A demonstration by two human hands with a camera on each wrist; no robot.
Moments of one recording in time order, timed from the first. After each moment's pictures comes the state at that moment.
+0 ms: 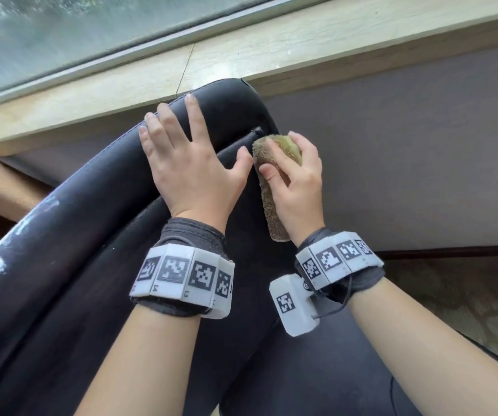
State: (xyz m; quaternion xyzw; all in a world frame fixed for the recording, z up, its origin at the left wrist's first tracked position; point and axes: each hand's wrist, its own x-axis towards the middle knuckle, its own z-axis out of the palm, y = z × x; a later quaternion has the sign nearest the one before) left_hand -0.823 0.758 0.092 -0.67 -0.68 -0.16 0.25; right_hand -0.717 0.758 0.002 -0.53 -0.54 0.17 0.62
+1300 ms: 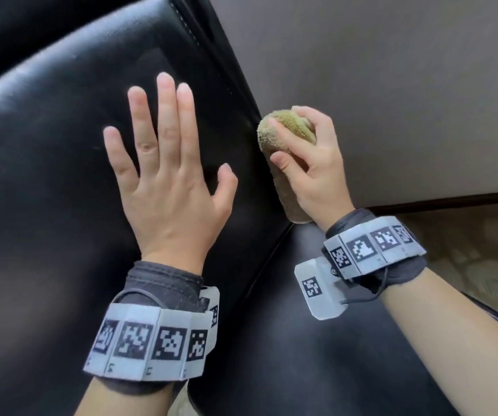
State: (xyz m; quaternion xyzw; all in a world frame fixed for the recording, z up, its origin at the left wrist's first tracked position) left_hand -0.815 0.711 -0.030 -0.73 -0.60 -0.13 0.29; right_hand -0.657 0.732 -0.112 -0.53 -0.61 0.17 0.57
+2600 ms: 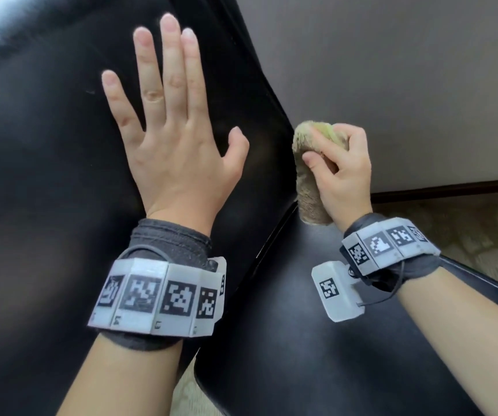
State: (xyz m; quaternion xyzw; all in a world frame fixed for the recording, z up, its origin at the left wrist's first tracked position) left_hand -0.817 0.707 -0.032 -0.74 -0.60 -0.10 0.28; right_hand -0.659 0.701 -0.154 -0.59 -0.54 0.17 0.58
